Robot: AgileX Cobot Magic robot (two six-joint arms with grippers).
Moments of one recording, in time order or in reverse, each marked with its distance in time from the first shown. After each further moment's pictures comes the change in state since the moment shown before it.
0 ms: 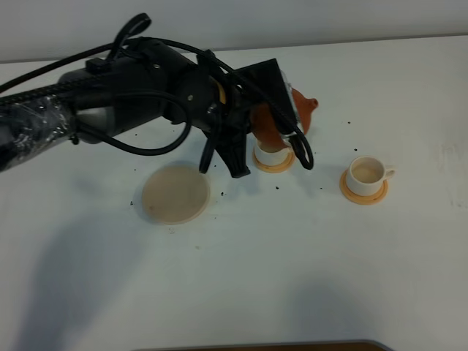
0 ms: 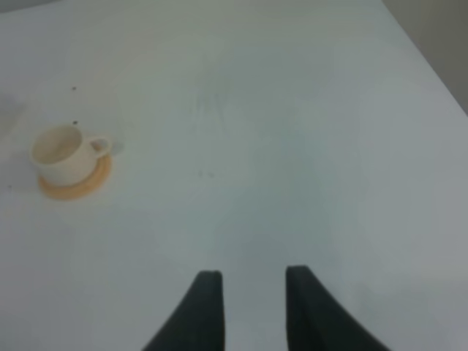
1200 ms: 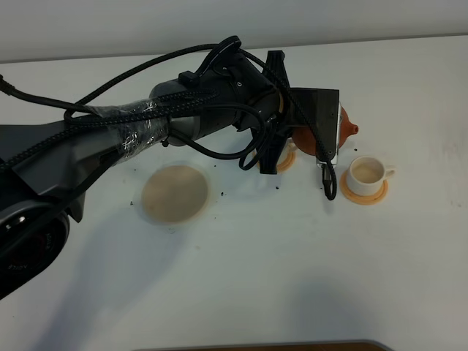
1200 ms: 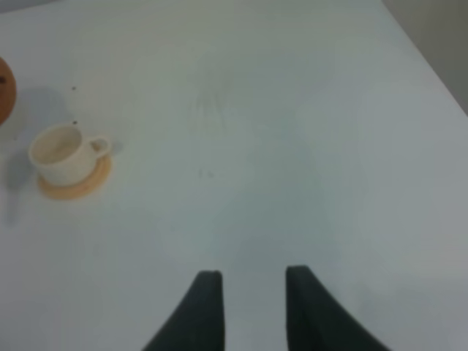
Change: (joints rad) left arm -0.084 0.233 -0.248 0.200 0.006 0.148; right arm 0.000 0.000 0.000 0.000 0.000 -0.001
